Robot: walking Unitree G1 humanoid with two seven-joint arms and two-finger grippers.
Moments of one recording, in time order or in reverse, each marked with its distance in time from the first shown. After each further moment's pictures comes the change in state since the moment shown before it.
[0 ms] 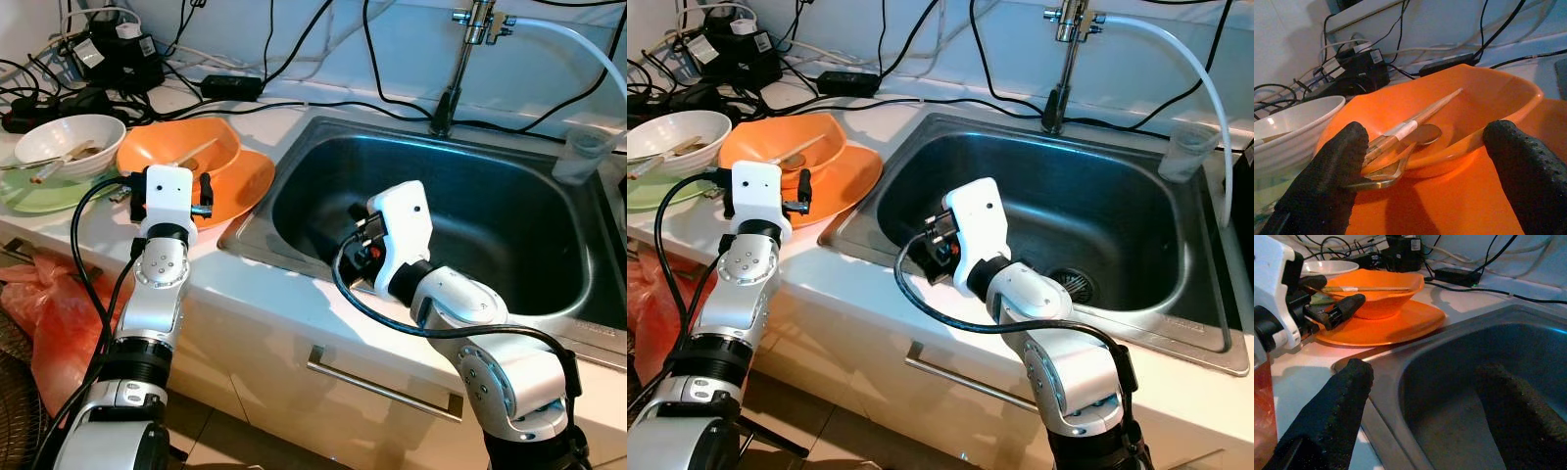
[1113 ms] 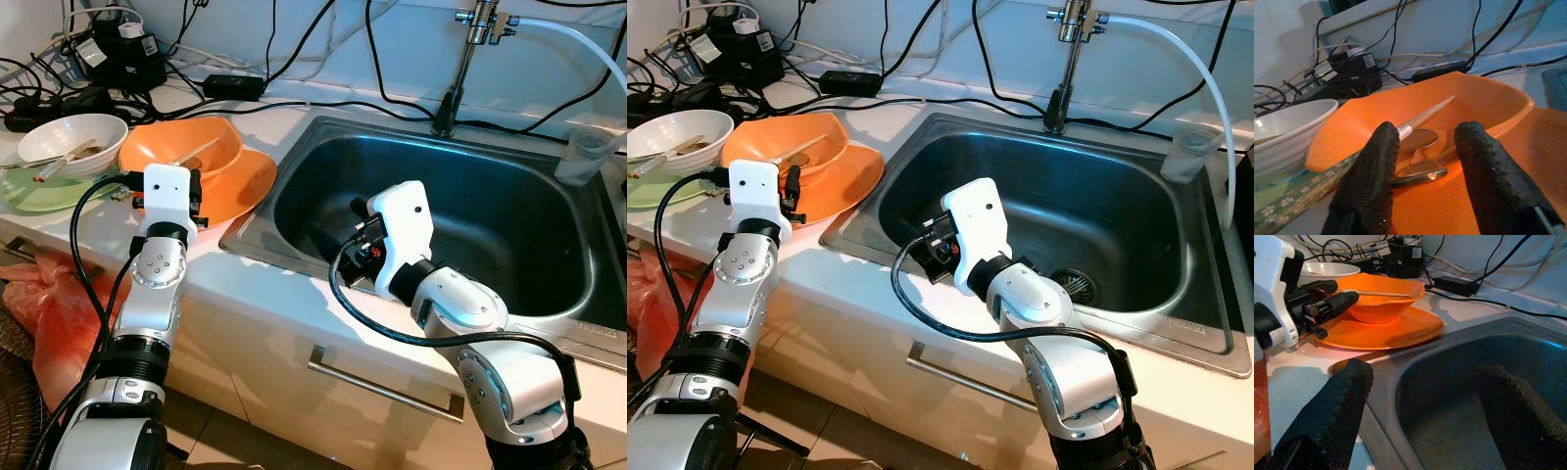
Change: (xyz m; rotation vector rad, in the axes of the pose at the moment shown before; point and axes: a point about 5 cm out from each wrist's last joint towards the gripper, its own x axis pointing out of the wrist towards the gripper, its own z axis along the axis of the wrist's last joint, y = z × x) left arm 0.001 0.001 0.001 -0.040 -0.030 -0.038; right arm -0.001 0.001 0.000 -0.055 -0.027 -0.001
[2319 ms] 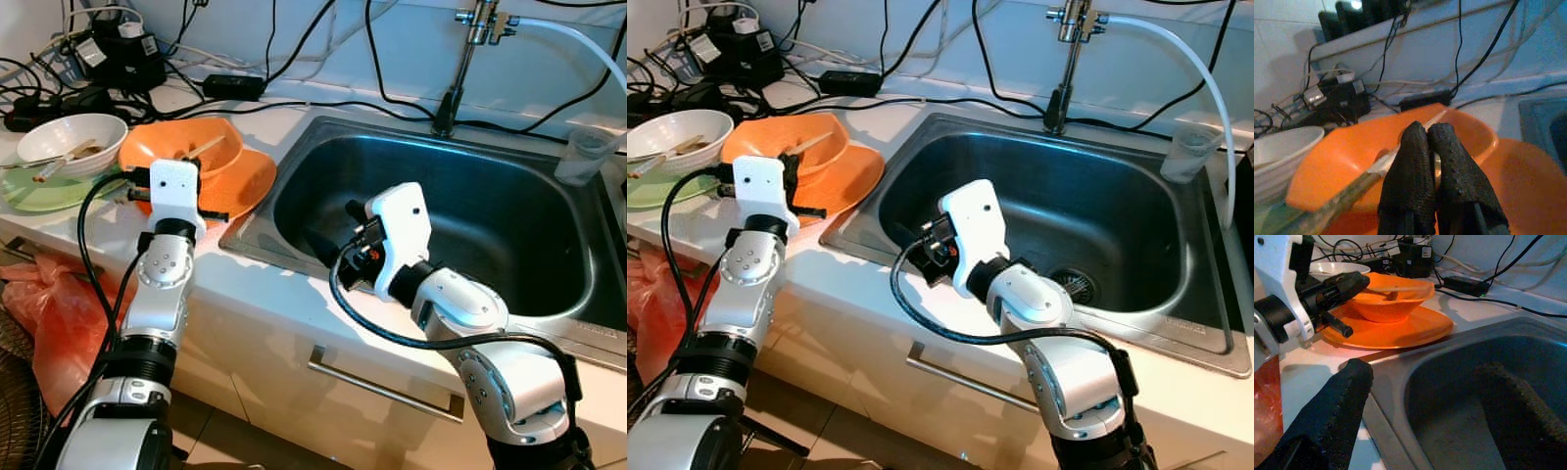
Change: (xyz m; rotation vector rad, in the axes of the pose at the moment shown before) left arm 0.000 -0.011 0.016 -0.035 -0.113 -0.039; right arm 0.000 0.002 0.000 0.005 0.000 0.040
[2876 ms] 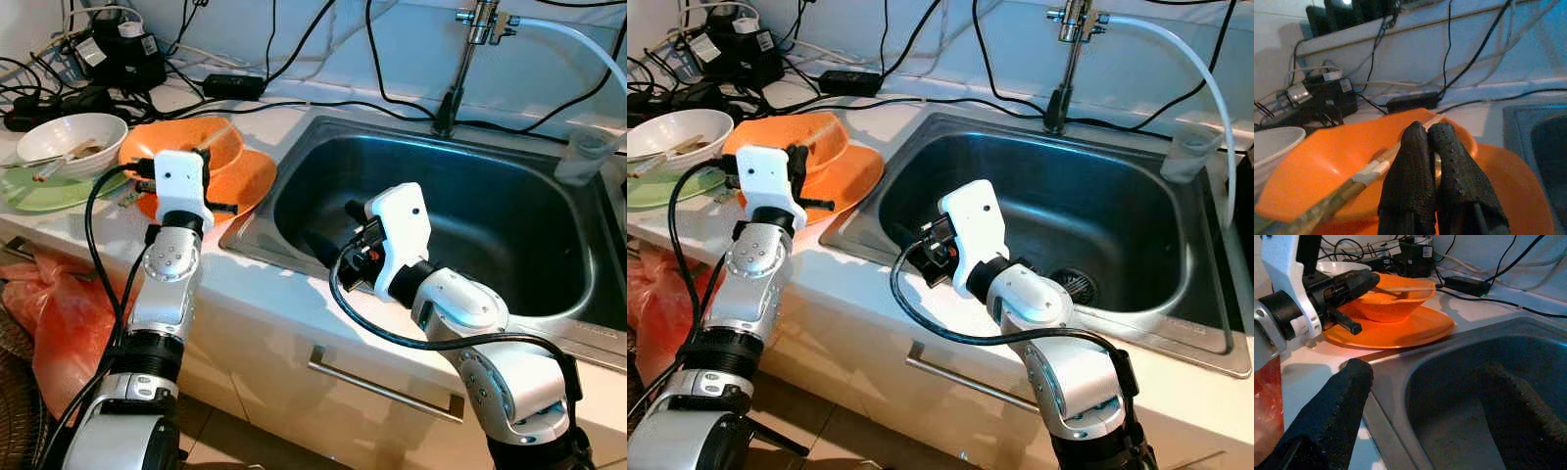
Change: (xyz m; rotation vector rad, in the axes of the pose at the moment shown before) left arm 0.003 -0.008 0.002 -0.052 0.024 -0.036; right arm 0.000 0.000 0.000 -0.003 0.001 0.003
